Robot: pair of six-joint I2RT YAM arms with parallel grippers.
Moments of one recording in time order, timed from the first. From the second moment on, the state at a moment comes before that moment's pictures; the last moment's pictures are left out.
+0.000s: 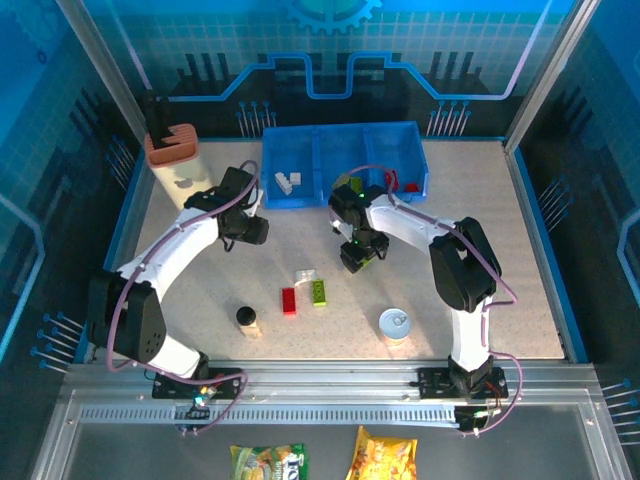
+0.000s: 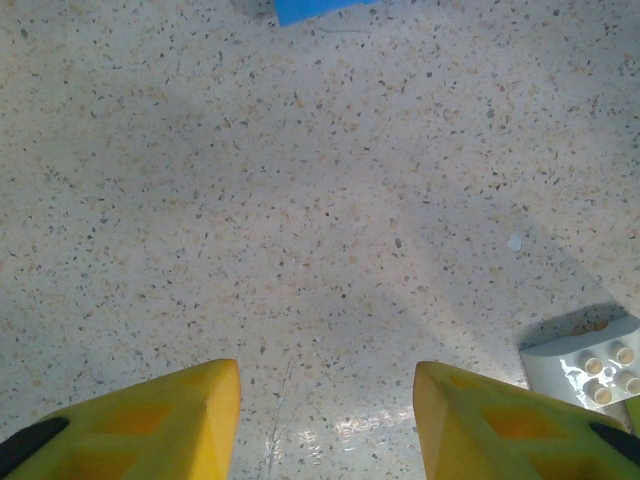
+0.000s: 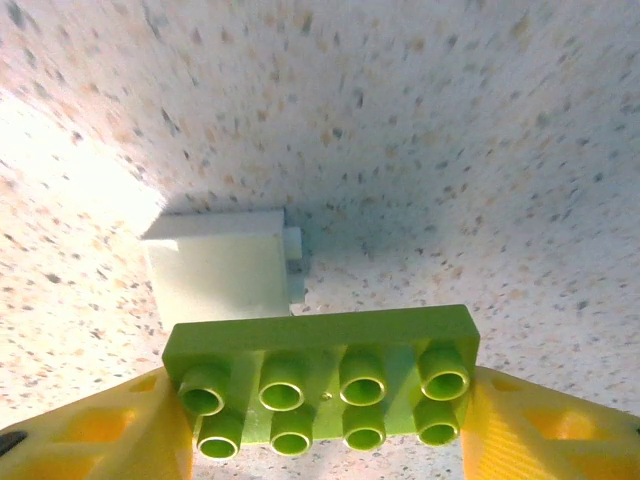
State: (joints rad) left arm -0.28 1.50 1.19 -0.82 -0.05 -0.11; right arm 0.63 1.97 1.54 -1.13 0.07 -0.01
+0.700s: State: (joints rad) left arm -0.28 1.47 1.18 -0.81 -0.05 -0.11; right arm 0.54 2.18 2.10 -1.18 0.06 0.09
